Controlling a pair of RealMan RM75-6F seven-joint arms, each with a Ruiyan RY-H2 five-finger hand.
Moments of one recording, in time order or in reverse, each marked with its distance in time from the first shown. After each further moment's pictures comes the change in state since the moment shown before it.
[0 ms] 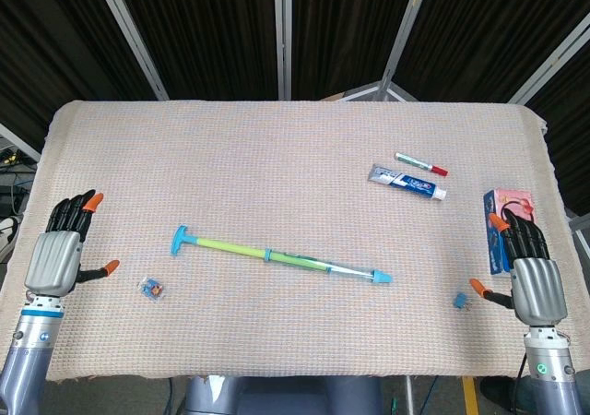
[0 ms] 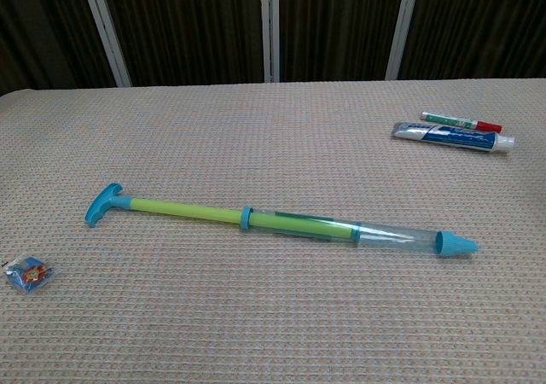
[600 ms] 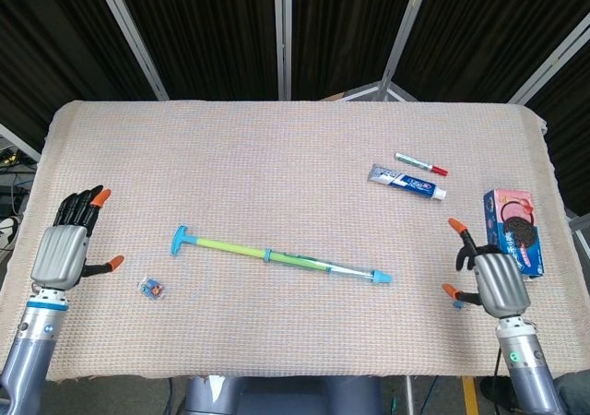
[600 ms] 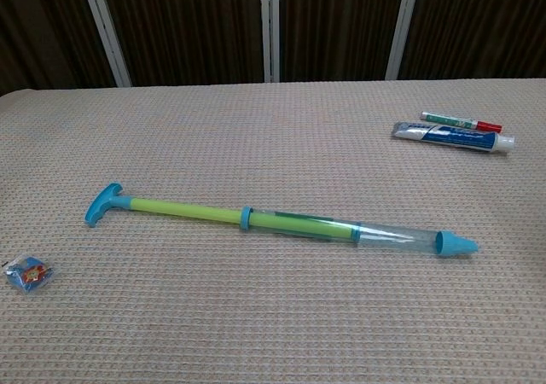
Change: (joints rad) left arm -0.021 -0.009 -0.034 0.040 0.008 -0.062 -0.009; right arm 0.077 0.001 0.021 -0.064 0.018 -0.259 -0.058
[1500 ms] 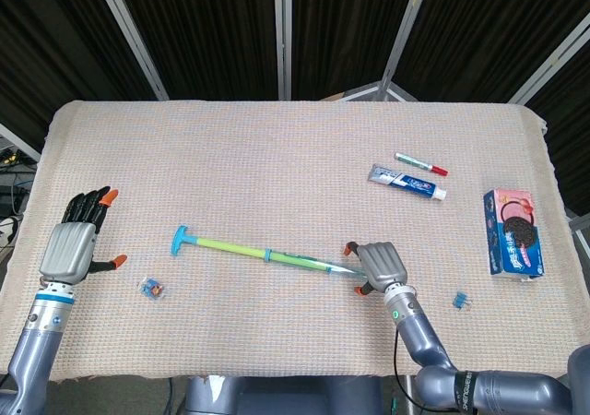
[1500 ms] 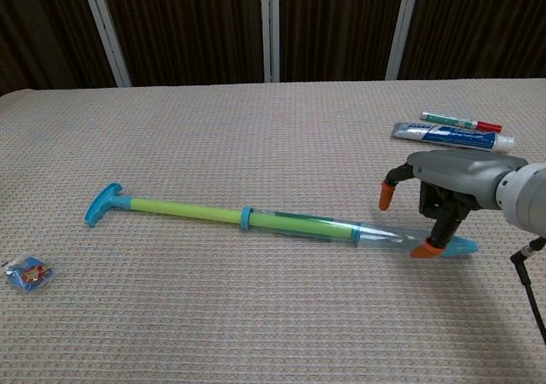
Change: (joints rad) left arm -0.016 -0.025 -0.016 0.046 -0.038 -0.071 0.036; right arm 0.401 -0.315 0.099 -0.083 0.660 -0.286 -0.639
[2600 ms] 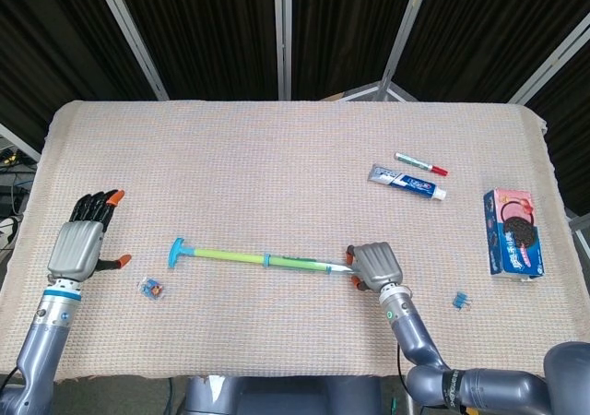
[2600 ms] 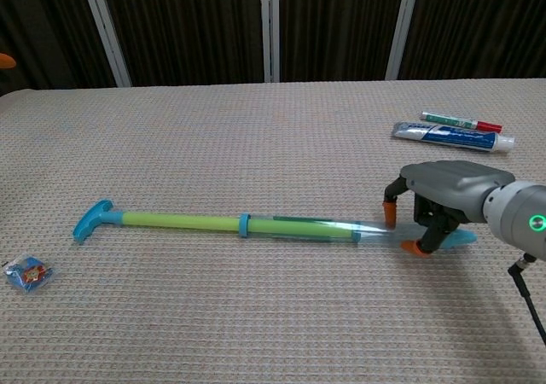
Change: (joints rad) left arm -0.024 -0.038 -0.019 0.029 -0.030 -0.047 0.030; right arm 0.005 -0.077 -0.033 0.116 -0.046 0.013 0.024
